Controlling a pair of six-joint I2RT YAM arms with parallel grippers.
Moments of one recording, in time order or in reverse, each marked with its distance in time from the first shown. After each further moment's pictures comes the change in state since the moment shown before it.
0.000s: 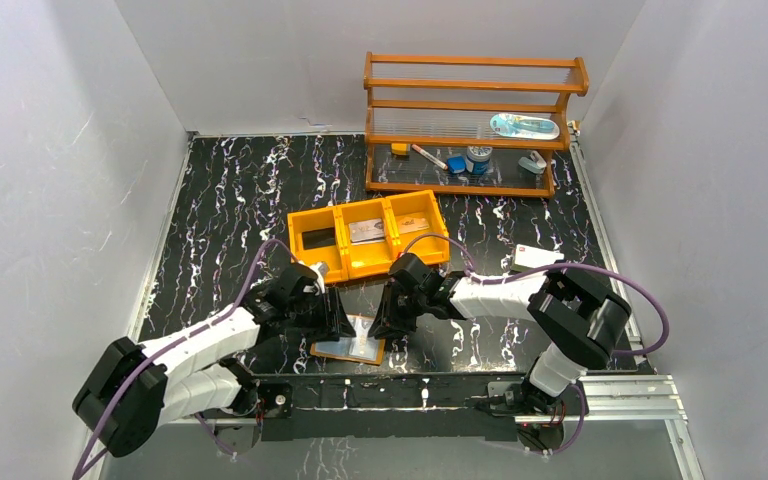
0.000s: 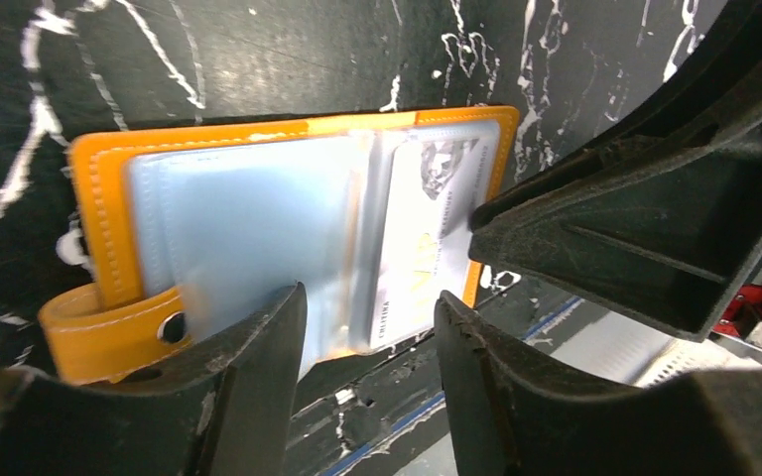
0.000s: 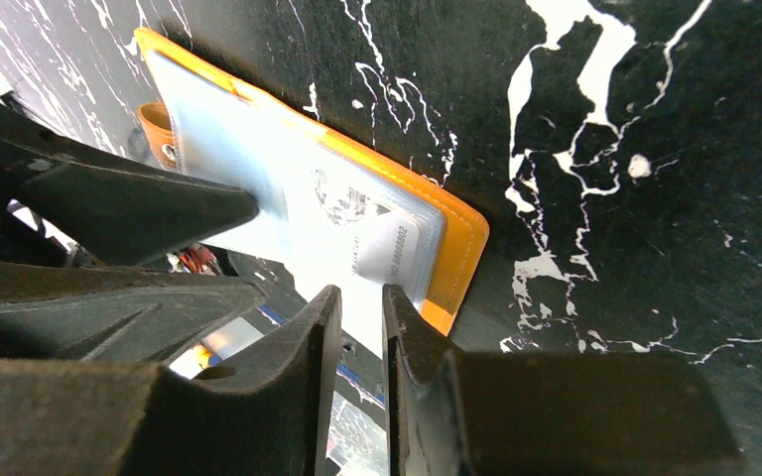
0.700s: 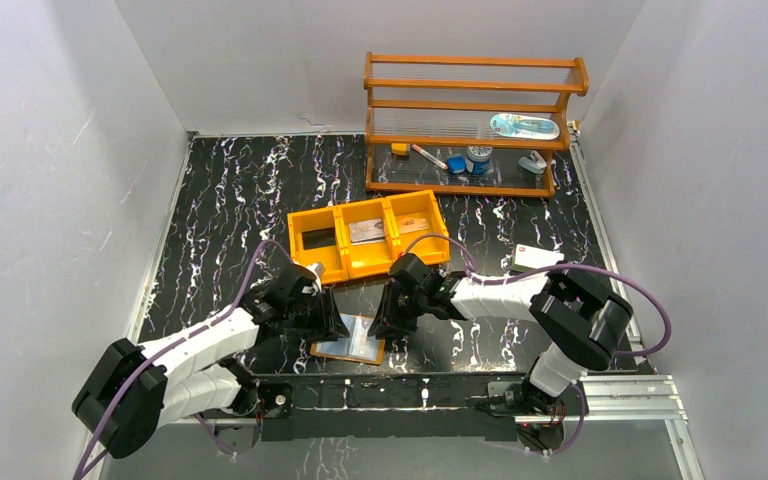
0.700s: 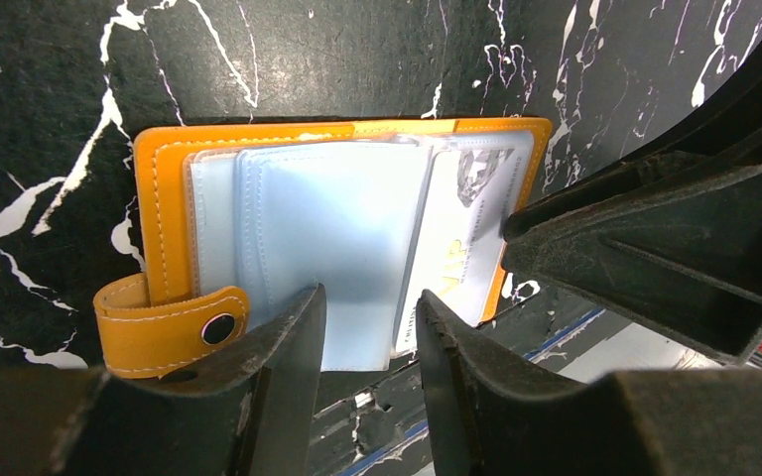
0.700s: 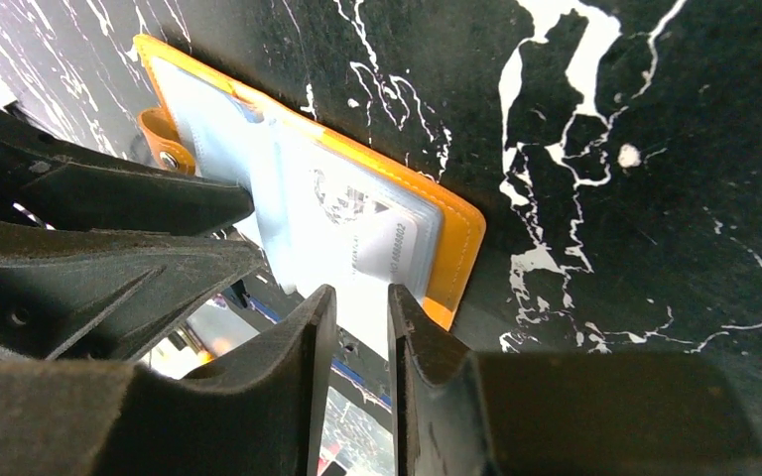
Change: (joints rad) left arm 0.001 -0.006 0.011 -0.063 -0.059 0.011; right arm 0.000 -0.008 0.000 -0.008 0.013 0.013
